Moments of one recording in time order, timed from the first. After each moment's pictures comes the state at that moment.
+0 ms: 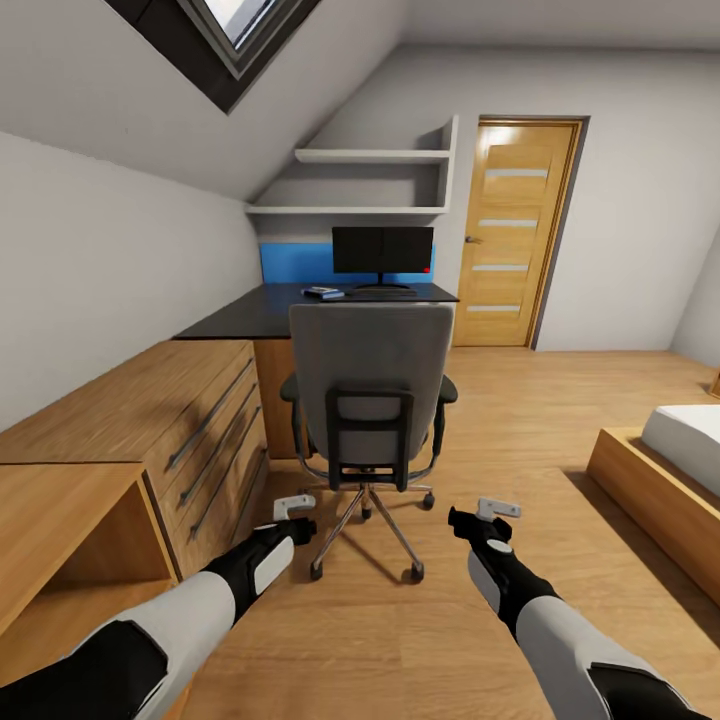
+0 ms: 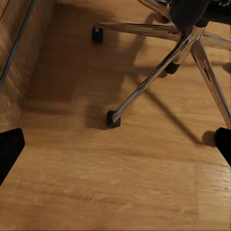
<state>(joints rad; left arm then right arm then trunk) -0.86 -0.11 -0.54 -0.26 0.69 0.15 0.30 -0.77 0.06 -0.13 -0.32 -0.01 -0.08 -0.21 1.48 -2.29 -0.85</state>
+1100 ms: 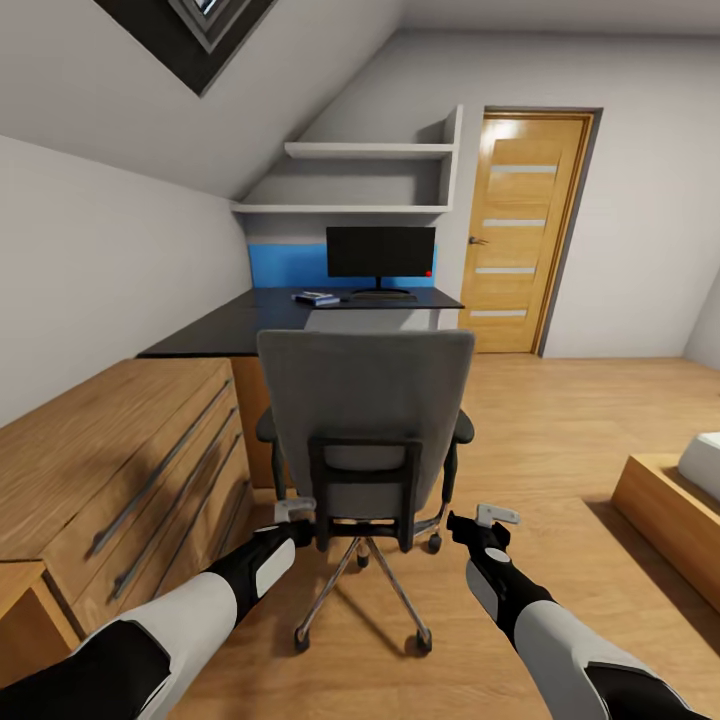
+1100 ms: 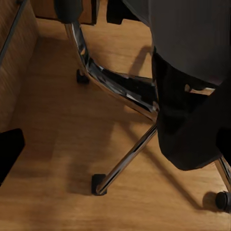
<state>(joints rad) -0.86 -0.11 -0.54 -0.24 0.69 0.14 0.30 -0.77 0.06 -0.13 -0.27 -0.02 -0.16 -0.22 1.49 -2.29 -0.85</state>
